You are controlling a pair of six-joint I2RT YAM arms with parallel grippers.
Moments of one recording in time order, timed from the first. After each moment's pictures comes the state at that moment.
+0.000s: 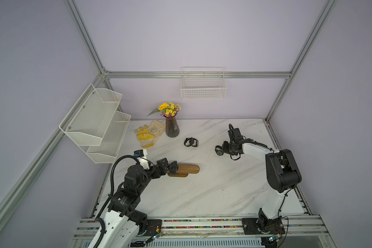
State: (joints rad) left arm -0.32 0.54 0.57 -0.40 -0.04 -0.54; right arm 0.25 1.87 1.22 -0.36 -0.02 0.55
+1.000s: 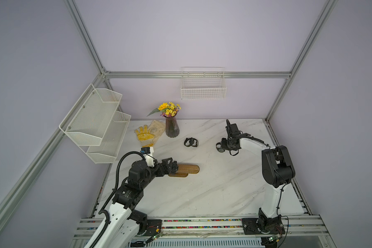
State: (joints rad) left arm -0.34 0.66 0.58 -0.29 0.11 -0.51; right arm 0.27 1.95 1.41 -0.50 0.02 0.40
